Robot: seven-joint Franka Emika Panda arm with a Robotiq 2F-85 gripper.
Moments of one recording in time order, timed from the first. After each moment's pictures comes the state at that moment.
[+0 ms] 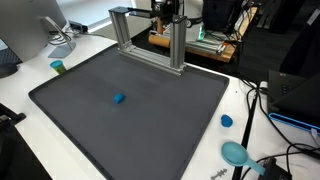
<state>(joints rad) -0.01 -0.71 0.06 -2.74 -0.08 2.16 0.03</state>
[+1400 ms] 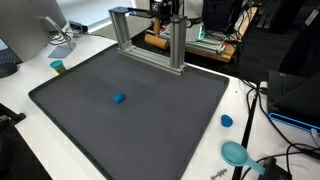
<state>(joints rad) -0.04 -0.62 0.12 -2.66 -0.15 2.13 0.14</state>
